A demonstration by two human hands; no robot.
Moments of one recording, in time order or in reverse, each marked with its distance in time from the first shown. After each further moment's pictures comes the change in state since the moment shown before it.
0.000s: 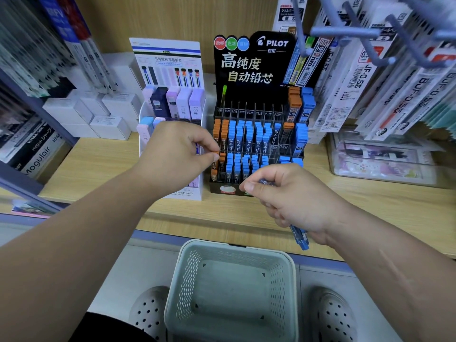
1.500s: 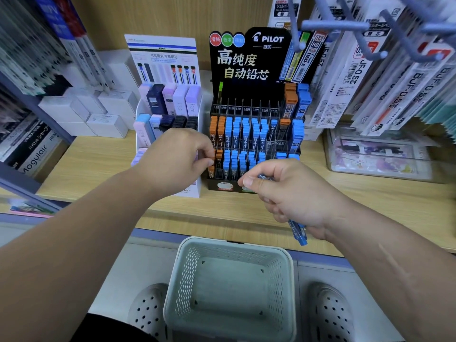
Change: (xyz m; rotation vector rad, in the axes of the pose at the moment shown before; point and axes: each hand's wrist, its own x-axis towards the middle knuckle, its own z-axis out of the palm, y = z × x) left_hand 0.004 -0.020 0.010 0.275 -0.114 0.232; right_hand -0.006 -0.005 -0.002 -0.013 0.001 0.005
